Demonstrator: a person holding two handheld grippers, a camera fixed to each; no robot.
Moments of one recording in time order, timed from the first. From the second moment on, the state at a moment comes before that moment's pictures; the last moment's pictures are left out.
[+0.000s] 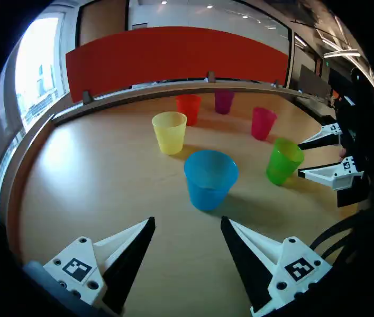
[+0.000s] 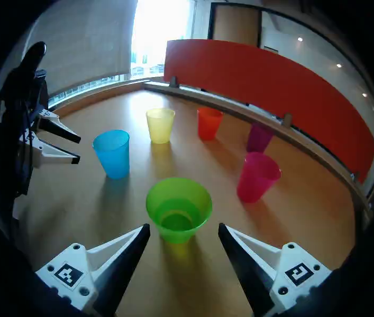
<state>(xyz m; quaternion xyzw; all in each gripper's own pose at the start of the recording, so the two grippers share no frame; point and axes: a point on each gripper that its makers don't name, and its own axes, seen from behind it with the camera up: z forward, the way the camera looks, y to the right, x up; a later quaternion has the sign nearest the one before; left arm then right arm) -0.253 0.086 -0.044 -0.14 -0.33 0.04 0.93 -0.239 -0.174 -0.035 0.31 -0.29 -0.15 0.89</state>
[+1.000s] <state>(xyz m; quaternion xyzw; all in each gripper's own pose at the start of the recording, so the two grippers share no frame) -0.177 -0.015 -0.038 -0.02 -0.20 -0.01 0.98 -0.108 -0.060 -0.037 0.08 -0.15 -0.03 0.99</state>
